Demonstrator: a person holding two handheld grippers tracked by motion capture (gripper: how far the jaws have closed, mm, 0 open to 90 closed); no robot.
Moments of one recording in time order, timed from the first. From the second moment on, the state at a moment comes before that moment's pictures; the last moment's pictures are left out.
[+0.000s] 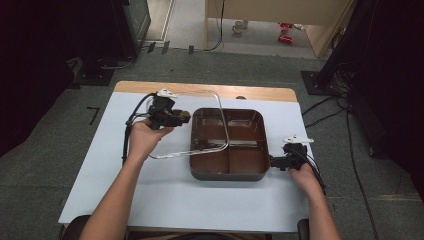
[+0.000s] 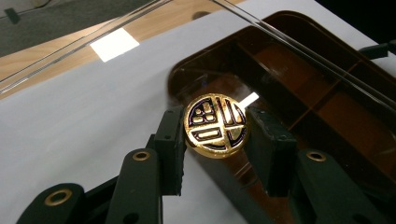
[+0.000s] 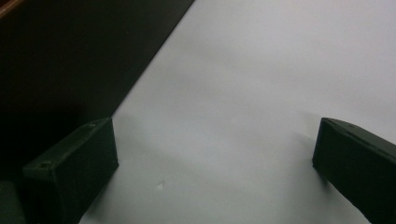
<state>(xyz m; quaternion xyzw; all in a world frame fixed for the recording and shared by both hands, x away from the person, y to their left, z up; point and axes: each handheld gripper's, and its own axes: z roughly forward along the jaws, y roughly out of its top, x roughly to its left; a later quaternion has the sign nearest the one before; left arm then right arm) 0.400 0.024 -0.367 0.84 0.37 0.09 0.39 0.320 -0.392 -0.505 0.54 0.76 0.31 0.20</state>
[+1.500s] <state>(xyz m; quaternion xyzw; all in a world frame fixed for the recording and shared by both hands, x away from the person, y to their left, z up) 0.374 -0.105 -0.412 0.87 0.33 0.08 0.36 0.321 -0.392 -0.505 0.54 0.76 0.31 0.21</state>
